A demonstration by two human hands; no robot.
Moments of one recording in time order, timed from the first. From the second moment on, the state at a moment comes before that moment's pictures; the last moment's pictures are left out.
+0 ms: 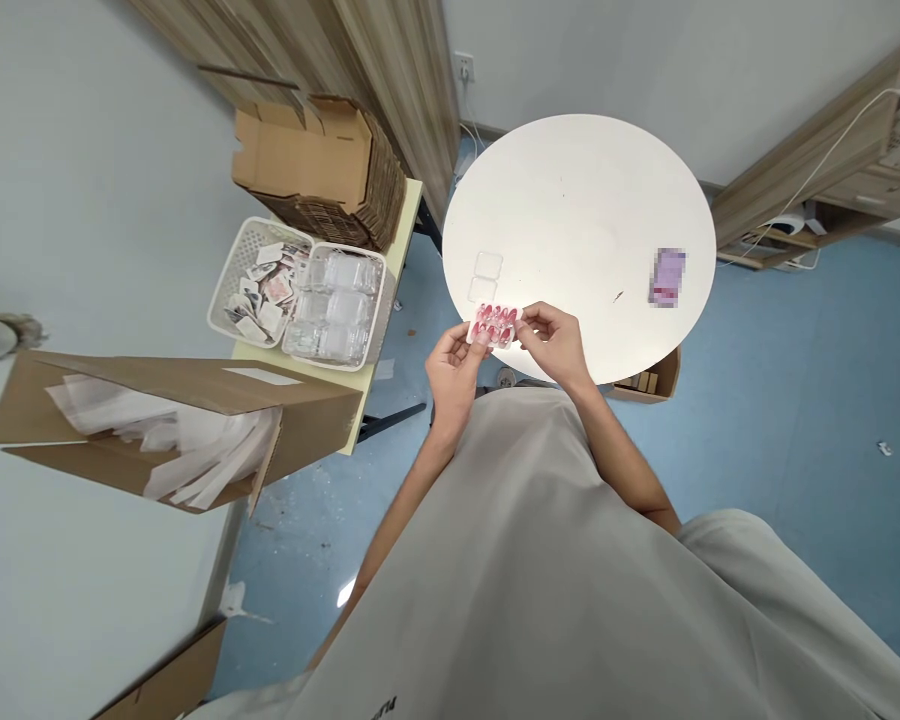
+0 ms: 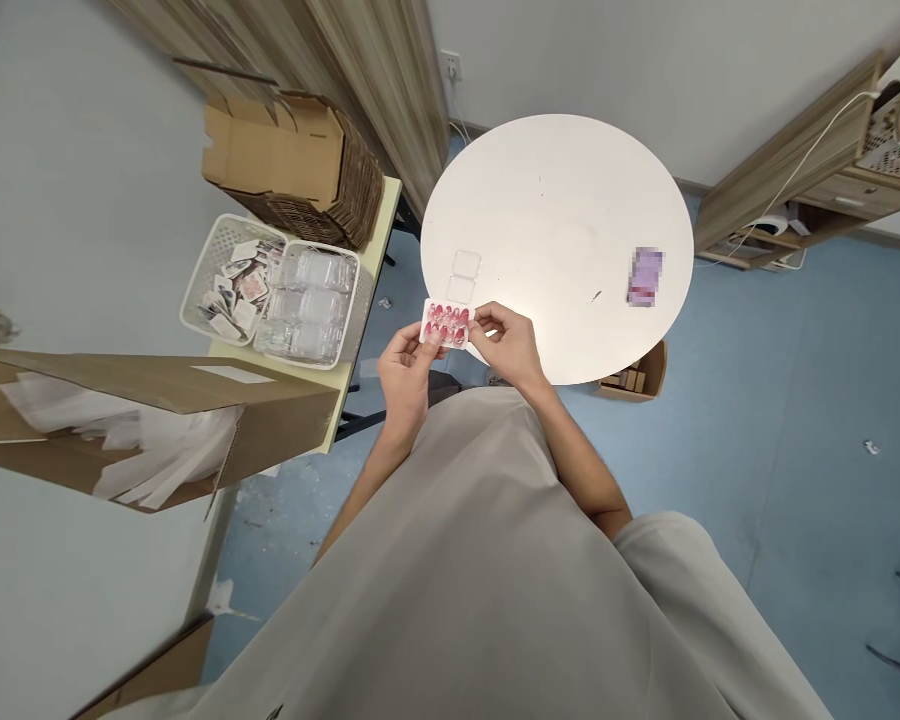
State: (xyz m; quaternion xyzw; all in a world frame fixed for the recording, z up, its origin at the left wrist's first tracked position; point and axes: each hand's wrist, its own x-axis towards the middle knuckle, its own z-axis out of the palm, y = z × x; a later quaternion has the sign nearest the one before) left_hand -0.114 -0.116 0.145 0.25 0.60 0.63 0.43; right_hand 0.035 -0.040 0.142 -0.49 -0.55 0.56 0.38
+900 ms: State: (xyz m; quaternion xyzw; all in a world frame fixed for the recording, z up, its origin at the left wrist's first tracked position) left_hand -0.163 -0.085 0.151 0.40 0.62 0.50 0.45; right_hand 0.061 -0.022 0.153 -0.44 -0.59 0.61 0.30
